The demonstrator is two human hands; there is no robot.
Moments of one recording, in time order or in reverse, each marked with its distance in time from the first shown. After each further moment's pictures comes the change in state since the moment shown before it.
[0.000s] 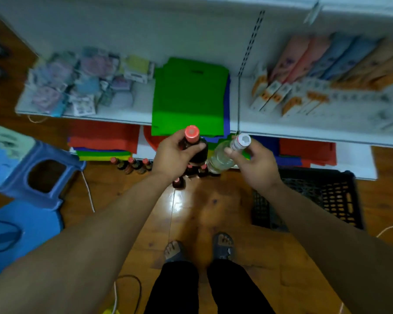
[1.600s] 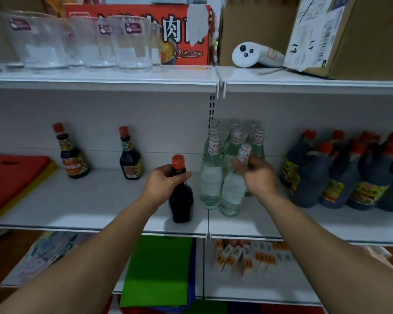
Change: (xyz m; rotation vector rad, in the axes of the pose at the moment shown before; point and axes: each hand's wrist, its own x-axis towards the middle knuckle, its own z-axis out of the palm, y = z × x) left_hand 0.098 0.393 0.013 -0.076 0.138 0.347; right_hand 0.197 -0.229 -0.295 0.099 0.400 -0.257
